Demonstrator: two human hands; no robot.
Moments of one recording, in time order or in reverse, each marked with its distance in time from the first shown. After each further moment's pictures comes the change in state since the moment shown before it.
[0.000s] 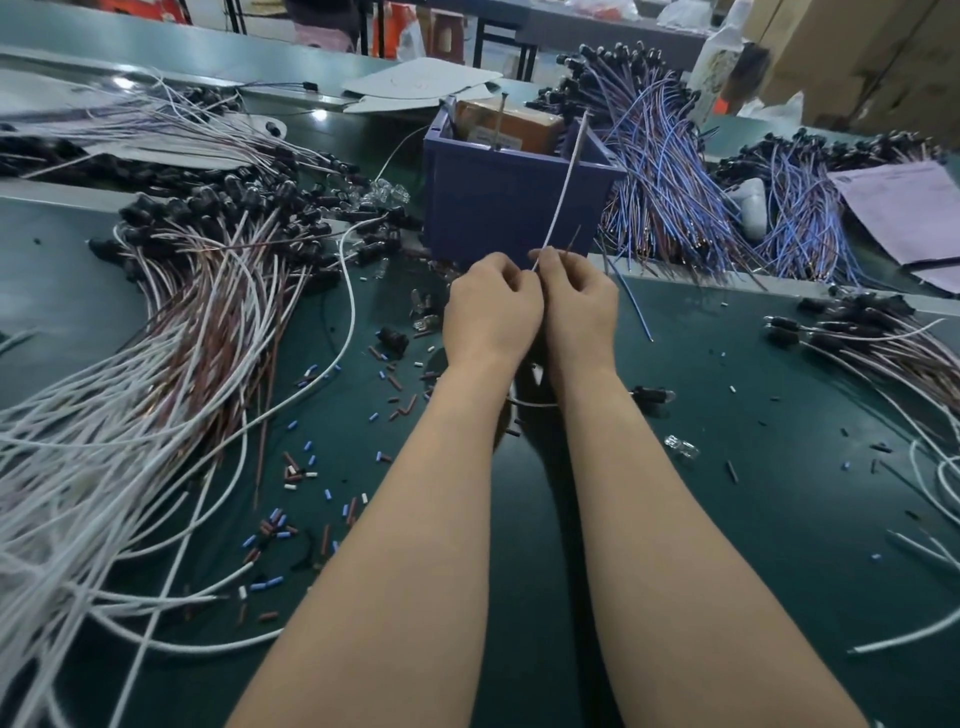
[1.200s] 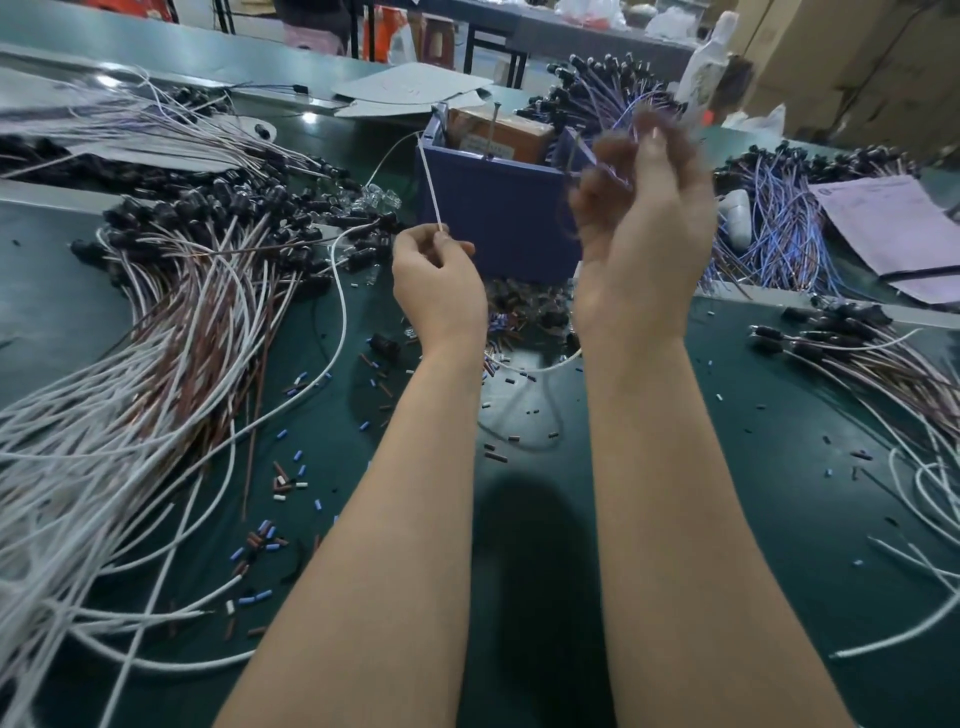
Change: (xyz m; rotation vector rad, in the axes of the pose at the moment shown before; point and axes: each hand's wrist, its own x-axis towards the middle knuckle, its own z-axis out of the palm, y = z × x) left_hand 0.015 0.006 -0.013 -0.669 0.337 -0.168; right_hand -0.020 -0.090 -0.008 0.630 0.030 -0.189
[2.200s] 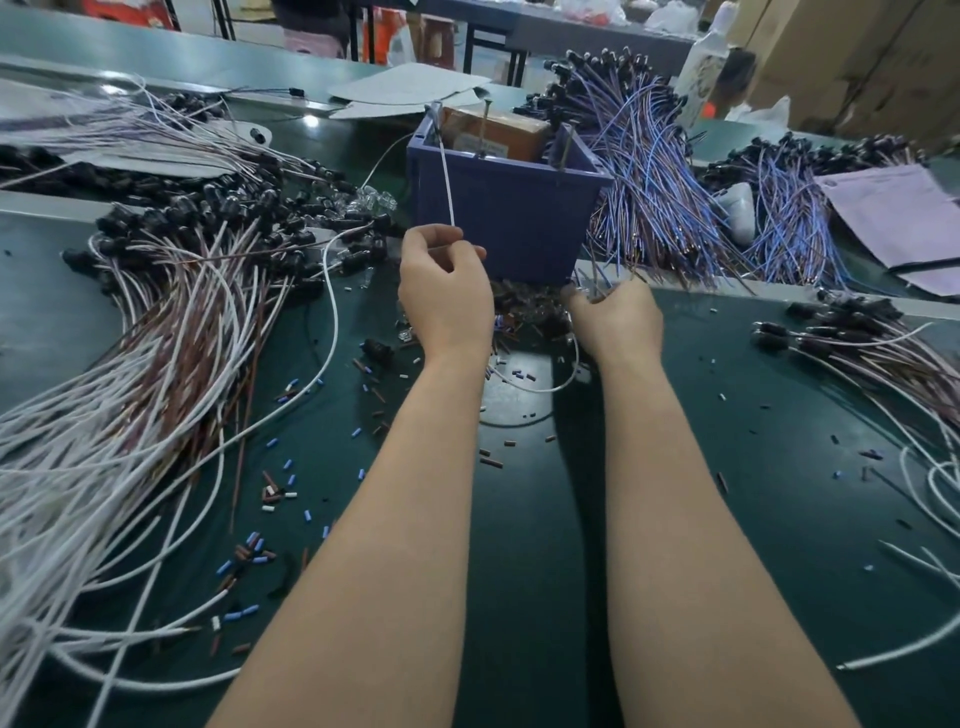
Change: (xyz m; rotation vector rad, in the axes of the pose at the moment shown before) left_hand -0.008 -0.001 0.002 0.078 -0.056 0.066; right_hand 0.042 0.059 -0.078 -1.465 0.018 0.308
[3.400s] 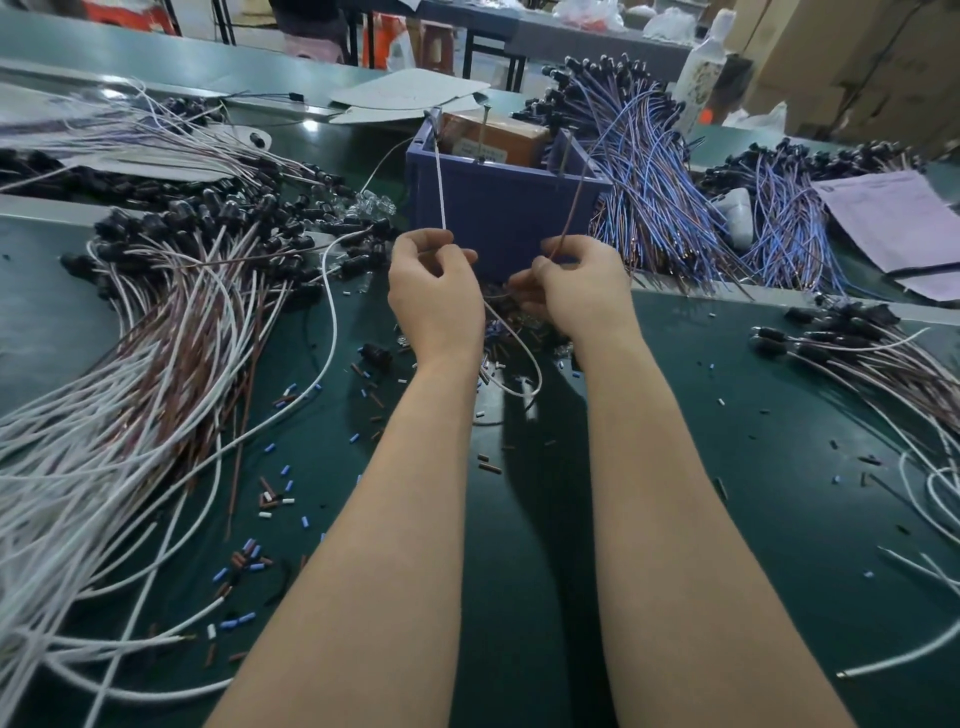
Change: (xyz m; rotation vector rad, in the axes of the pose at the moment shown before) left_hand 0.002 -0.001 -0.002 -0.026 0.027 -0.008; right_hand -0.022 -0.039 -0.003 0.534 -0.226 -0.167
